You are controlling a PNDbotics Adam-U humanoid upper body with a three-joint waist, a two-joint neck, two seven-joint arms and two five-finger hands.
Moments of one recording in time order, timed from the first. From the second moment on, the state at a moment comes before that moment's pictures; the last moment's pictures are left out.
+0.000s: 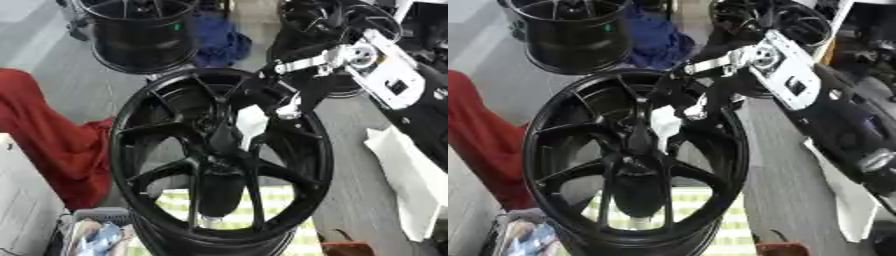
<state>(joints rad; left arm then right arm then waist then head) -0.07 0.23 0.32 -1.88 0.13 -0.09 0.17 -0.91 -0.51 0.52 -1.29 0.31 -0.18 0.91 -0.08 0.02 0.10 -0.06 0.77</state>
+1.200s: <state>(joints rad) -0.07 0.23 0.32 -1.88 0.13 -0.09 0.17 -0.88 -0.45 0.48 -1.26 0.28 -0.23 0.83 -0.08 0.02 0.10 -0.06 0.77</state>
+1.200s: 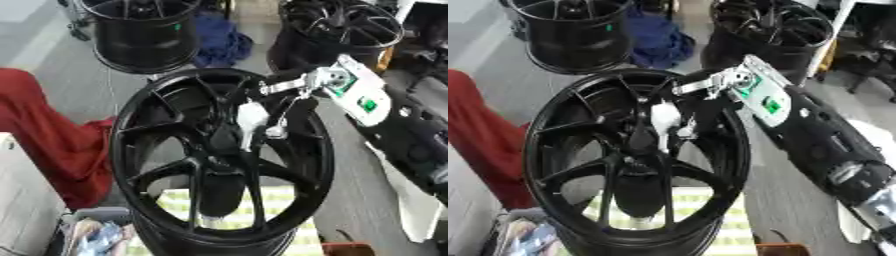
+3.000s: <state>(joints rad) -0.06 0.21 0.34 -1.88 0.13 -0.08 0.18 -0.02 -0.36 -0.27 -1.48 0.03 -0.21 -0.52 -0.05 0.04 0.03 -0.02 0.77</state>
